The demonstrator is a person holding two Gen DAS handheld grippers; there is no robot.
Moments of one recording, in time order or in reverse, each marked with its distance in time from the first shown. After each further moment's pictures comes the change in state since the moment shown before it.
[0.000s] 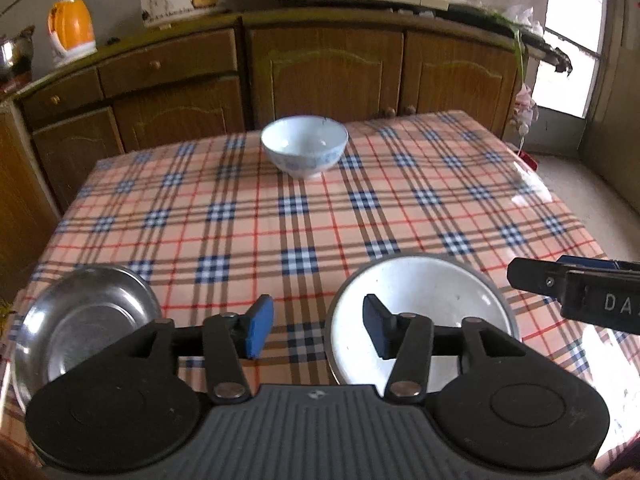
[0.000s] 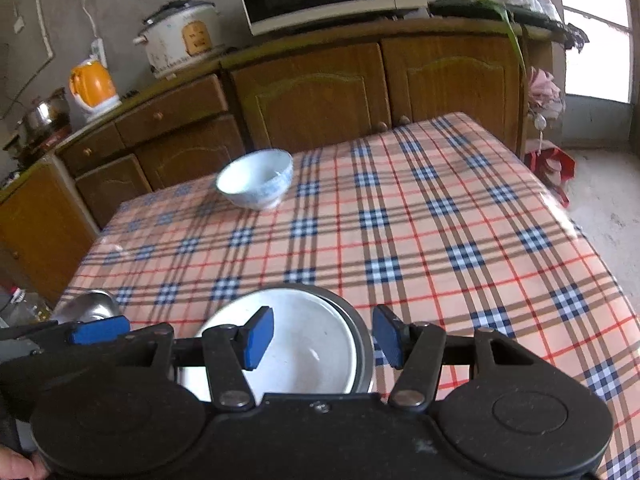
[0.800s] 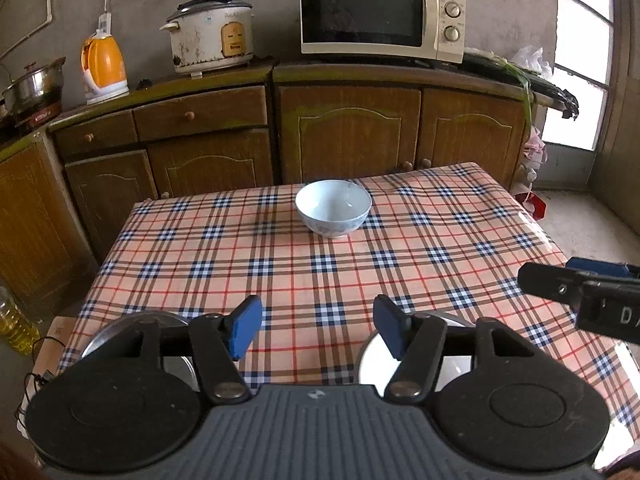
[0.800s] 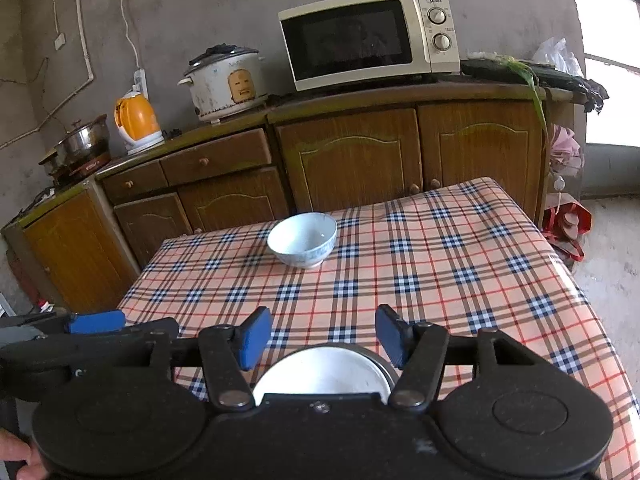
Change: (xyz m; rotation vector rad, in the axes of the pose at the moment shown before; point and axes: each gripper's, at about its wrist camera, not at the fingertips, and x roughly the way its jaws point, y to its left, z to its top) left arm -0.053 0.014 0.033 -0.019 -0.098 0.050; right arm -0.053 0.030 0.039 -0.058 -0.103 0.056
